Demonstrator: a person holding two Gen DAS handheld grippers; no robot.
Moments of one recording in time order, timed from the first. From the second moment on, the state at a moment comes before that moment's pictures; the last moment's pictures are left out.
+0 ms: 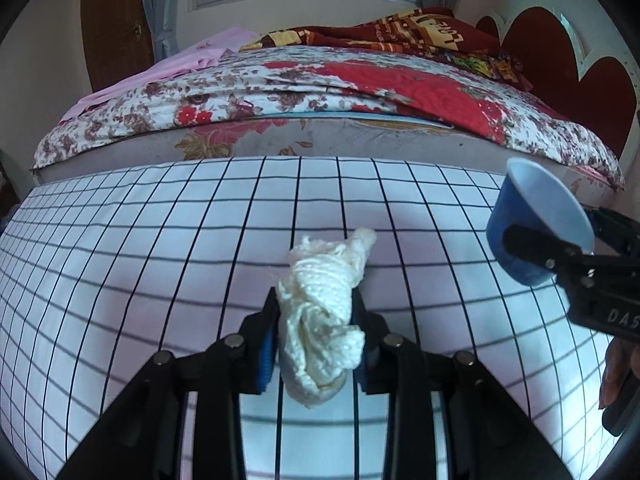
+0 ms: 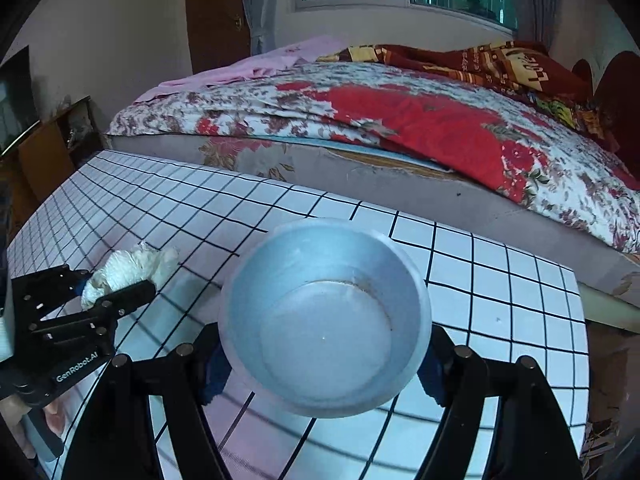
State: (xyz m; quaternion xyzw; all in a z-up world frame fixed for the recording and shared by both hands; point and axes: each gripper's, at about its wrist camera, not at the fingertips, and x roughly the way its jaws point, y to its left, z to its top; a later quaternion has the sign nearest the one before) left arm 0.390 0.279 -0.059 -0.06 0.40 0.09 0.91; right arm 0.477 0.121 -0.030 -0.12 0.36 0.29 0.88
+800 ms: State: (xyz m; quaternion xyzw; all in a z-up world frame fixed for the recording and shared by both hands) left arm 0.278 0.216 0.001 -0.04 0.34 0.07 0.94; right arm 0.350 0.043 0.021 -0.10 0.32 0.29 0.90
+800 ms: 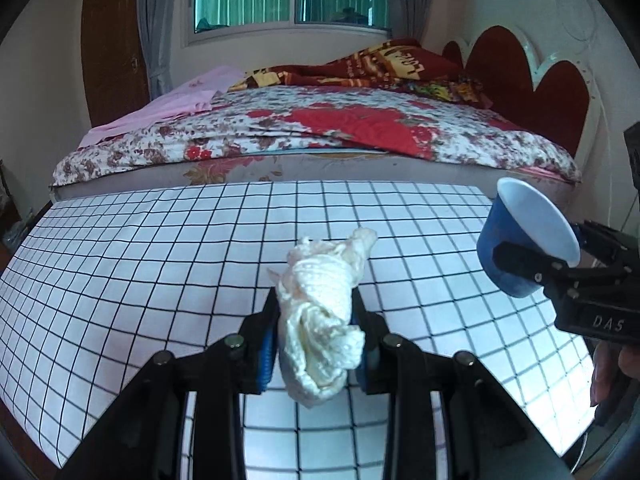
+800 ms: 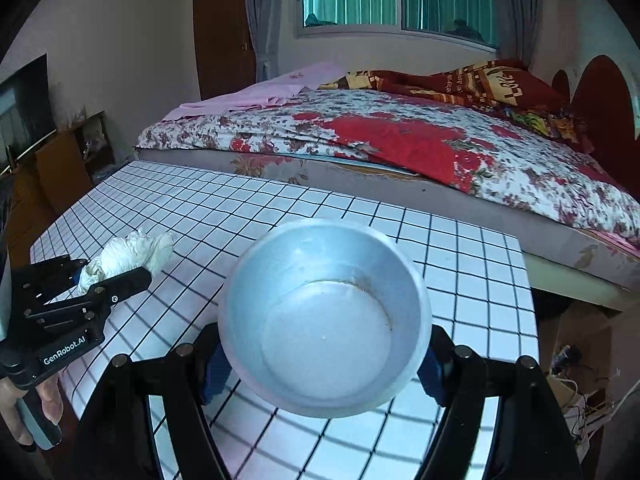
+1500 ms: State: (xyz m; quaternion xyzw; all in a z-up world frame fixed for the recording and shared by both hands) left arm 0.186 0.120 0.045 -0.01 0.31 0.03 0.95; right arm 0.223 -0.055 0.065 -0.07 0.28 0.27 0.92
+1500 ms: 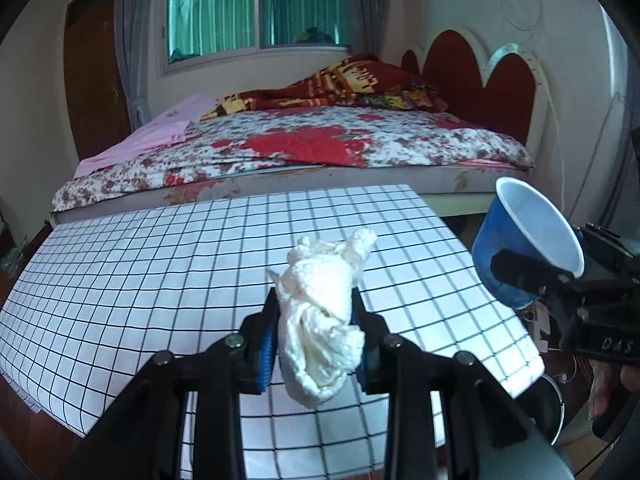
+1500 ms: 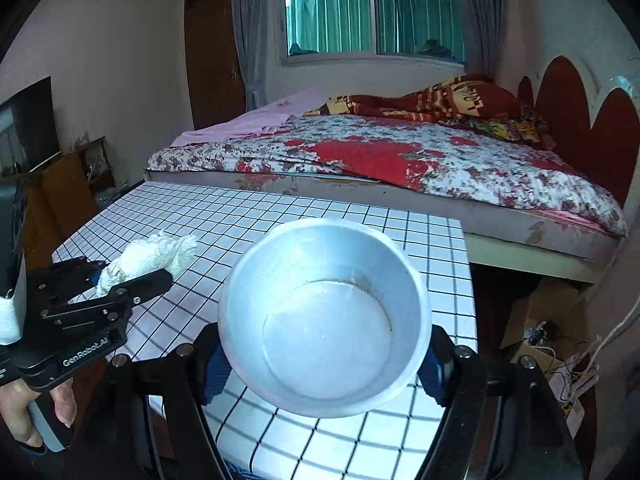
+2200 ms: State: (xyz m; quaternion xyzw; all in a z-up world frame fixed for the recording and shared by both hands) left arm 0.164 0.026 0.037 0.00 0.29 -0.05 0.96; right arm 0.179 -0.149 0.065 -0.07 0.26 0.21 0.94
